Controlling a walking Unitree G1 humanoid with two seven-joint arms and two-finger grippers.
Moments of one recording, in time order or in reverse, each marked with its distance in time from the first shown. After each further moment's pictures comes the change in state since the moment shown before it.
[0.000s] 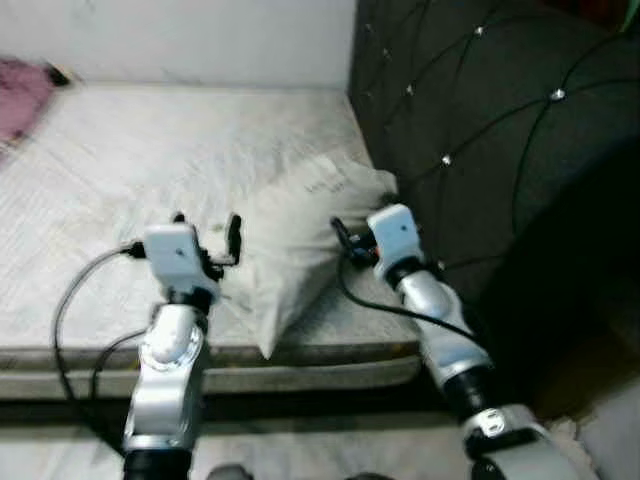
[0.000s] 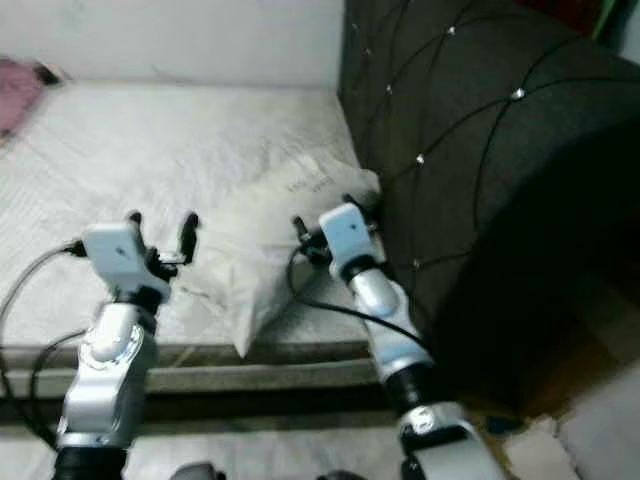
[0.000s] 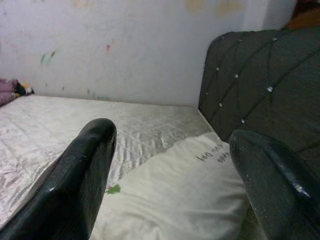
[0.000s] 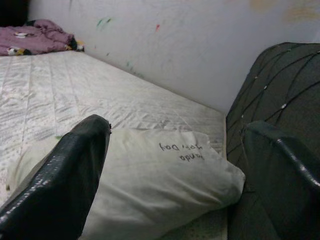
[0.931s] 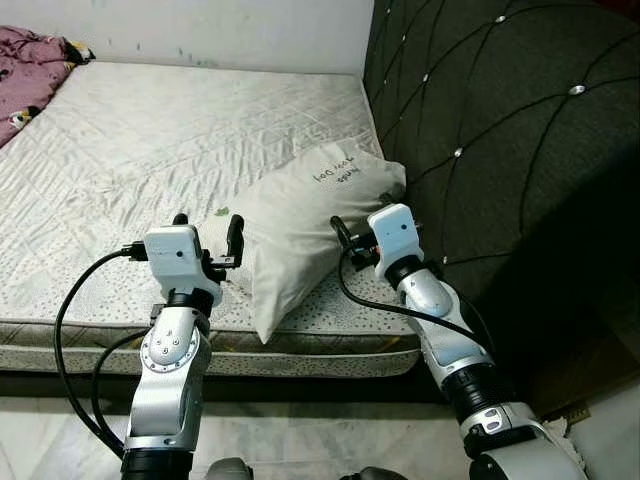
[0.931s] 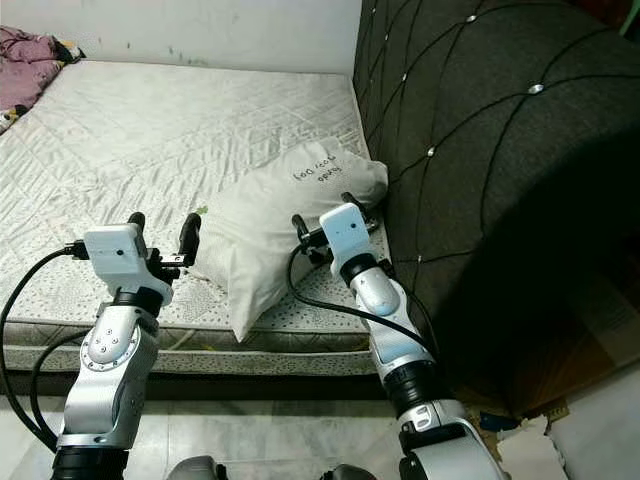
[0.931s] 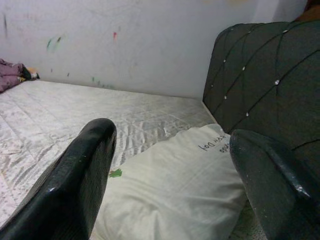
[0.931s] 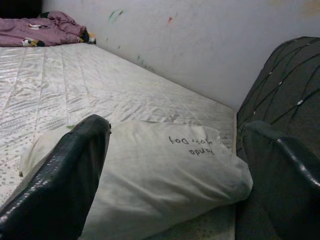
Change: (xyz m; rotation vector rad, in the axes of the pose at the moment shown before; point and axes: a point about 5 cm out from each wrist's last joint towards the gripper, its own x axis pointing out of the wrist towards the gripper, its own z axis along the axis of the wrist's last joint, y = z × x) left arm -0.001 0.003 -0.001 -0.011 0.001 0.001; right arm 0.002 0.004 0.001 0.006 -0.008 0.008
